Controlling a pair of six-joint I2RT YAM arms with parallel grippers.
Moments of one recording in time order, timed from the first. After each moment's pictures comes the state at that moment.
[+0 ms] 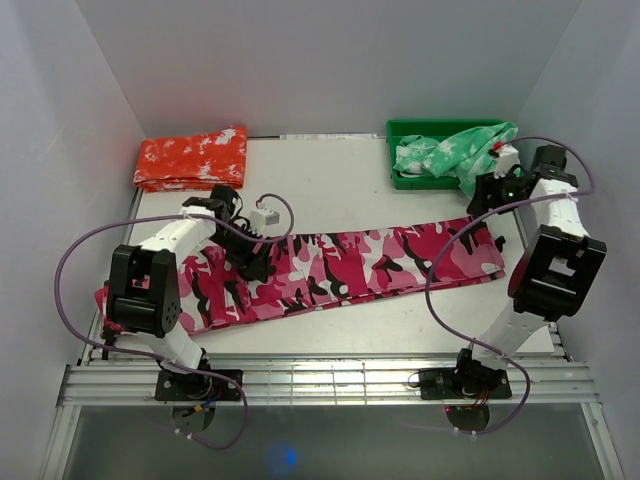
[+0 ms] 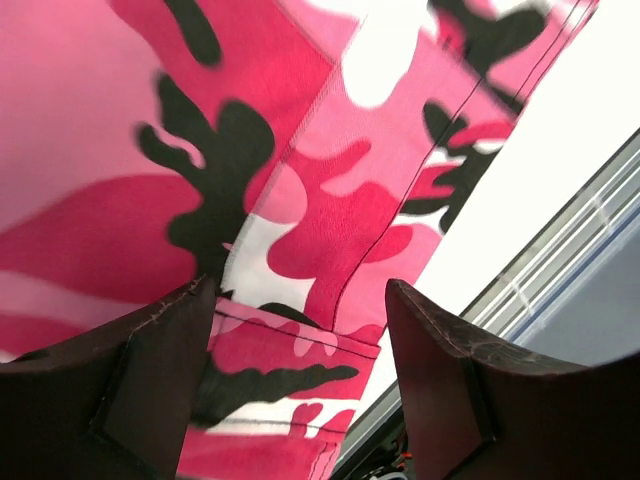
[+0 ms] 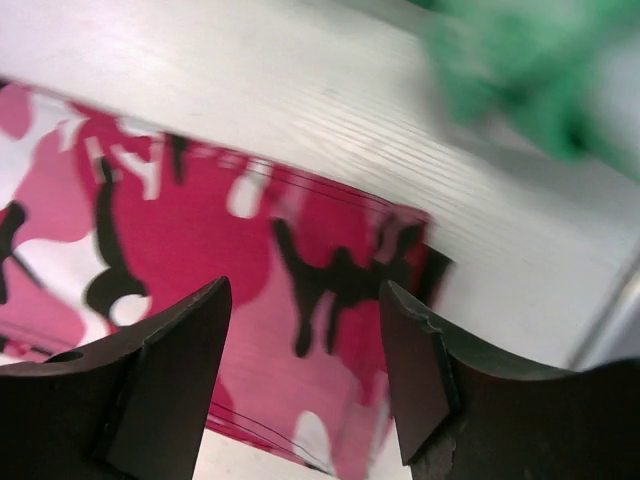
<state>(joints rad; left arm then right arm) -0.19 1.66 1.09 -0.88 0.54 0.47 -0.37 1.79 1.44 -0.69 -0.61 -0.56</state>
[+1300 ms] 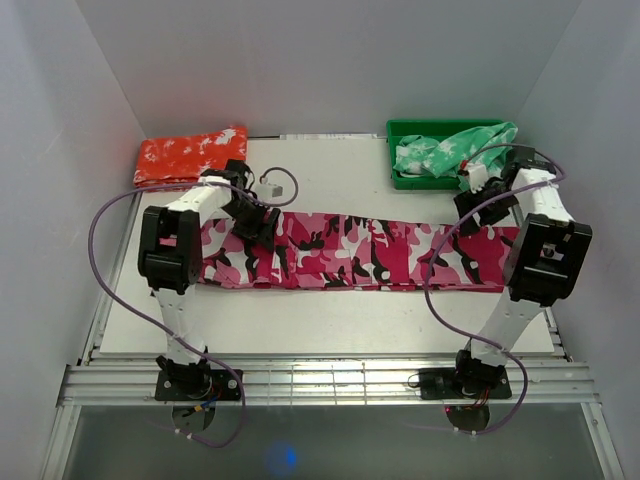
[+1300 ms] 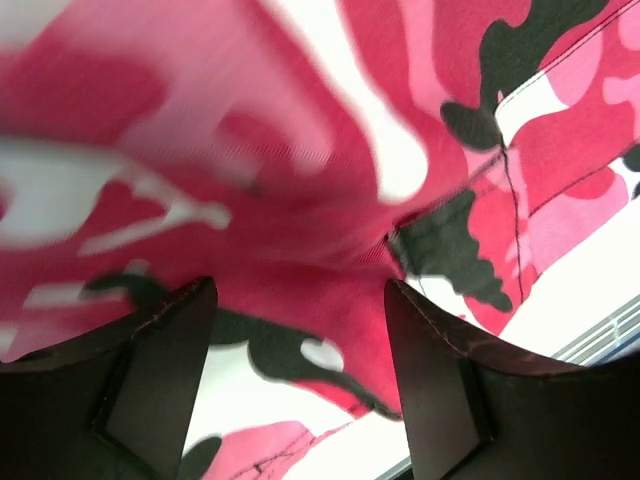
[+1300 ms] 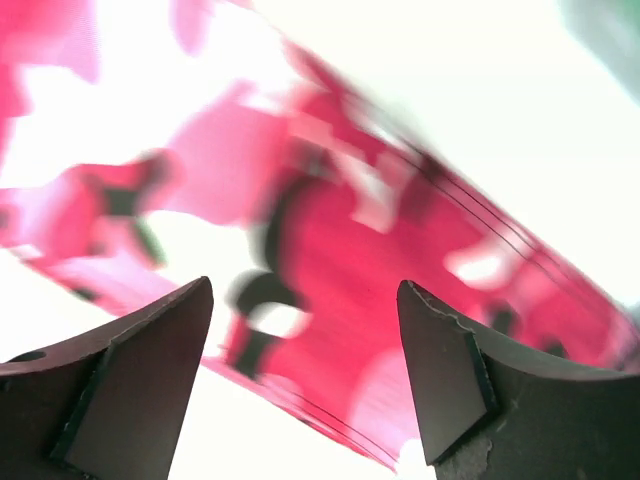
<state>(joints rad) -0.20 2.03 1.51 -0.92 0.42 0.31 -0.25 1.89 1.53 -0.98 -0.37 -0.80</state>
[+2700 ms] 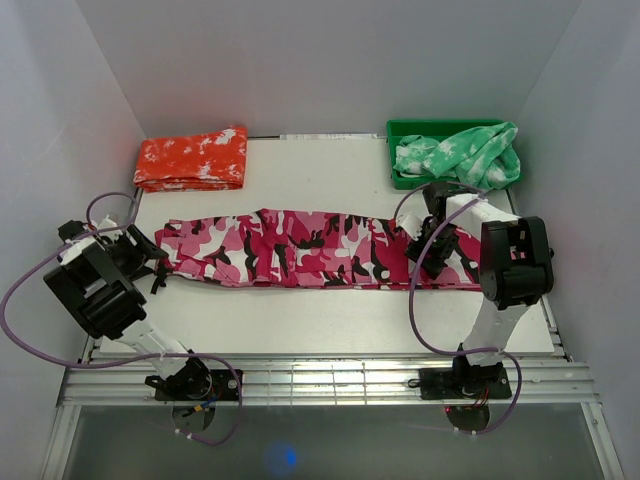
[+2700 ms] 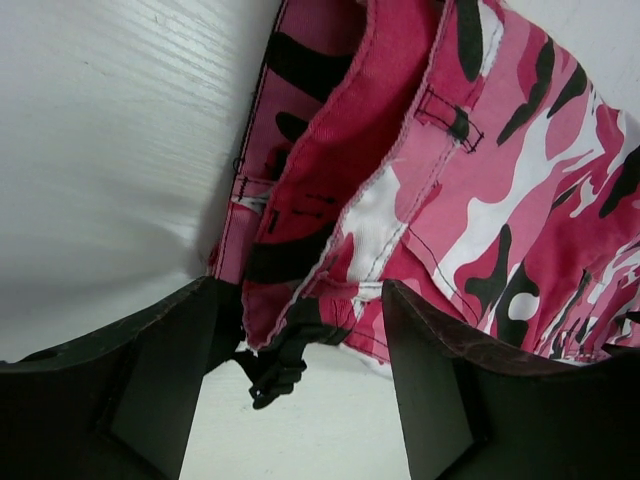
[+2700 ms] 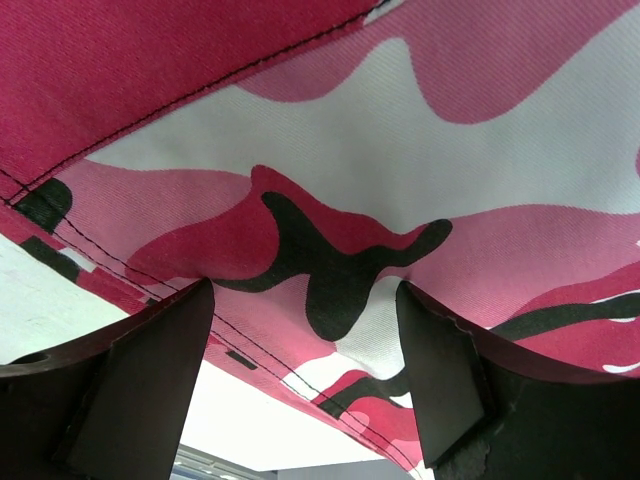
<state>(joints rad) 0.75 1.73 1.09 -0.61 0.63 0.05 0.16 1.83 1.19 -0.90 -0.07 -0.89</state>
